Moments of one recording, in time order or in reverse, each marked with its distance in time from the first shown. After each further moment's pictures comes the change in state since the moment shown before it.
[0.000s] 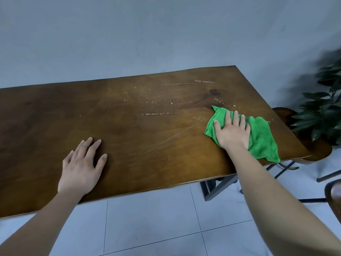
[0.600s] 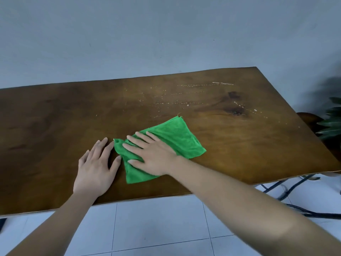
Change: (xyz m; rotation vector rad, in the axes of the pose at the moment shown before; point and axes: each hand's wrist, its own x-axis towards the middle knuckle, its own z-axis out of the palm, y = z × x) left_hand 0.001 -0.002 0.003 -0.002 0.030 0.010; right_hand -0.104 -0.231 0.055 -0.128 -0.166 -1.228
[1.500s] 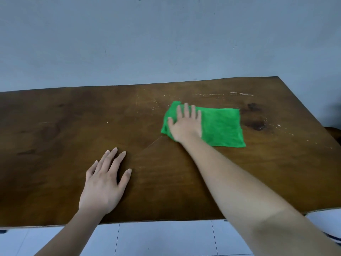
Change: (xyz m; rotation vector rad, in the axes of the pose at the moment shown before) left_hand 0.004 -0.002 0.000 0.008 -0.053 -0.040; right_hand 0.076 0.111 -0.034 0.033 0.077 0.792
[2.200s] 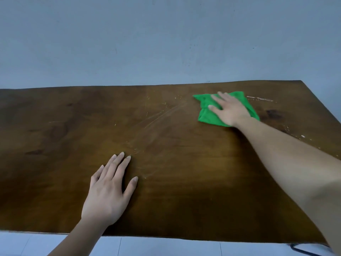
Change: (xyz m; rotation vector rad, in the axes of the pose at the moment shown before) left_hand 0.000 0.001 -0.002 -0.013 0.006 -0.018; right_hand 0.098 0.133 -0.033 0.023 0.005 -0.200
